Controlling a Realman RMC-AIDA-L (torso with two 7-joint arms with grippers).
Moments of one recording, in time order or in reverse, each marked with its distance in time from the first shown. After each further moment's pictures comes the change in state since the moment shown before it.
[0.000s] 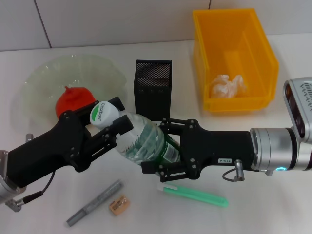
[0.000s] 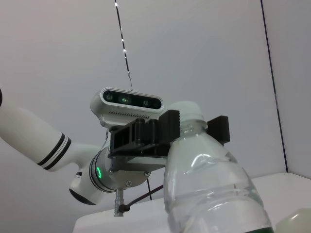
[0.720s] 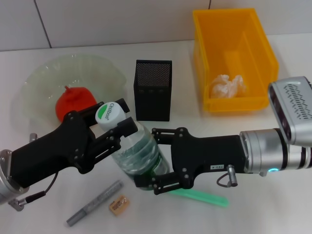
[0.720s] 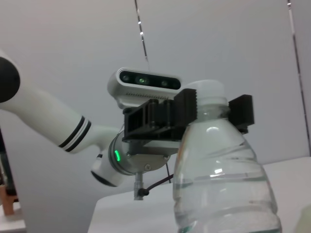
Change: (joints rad) left arm -0.009 -0.003 0.011 0.004 0.005 0.004 0.005; right arm 0.034 0.001 -0.079 -0.008 -0.006 0.016 0.026
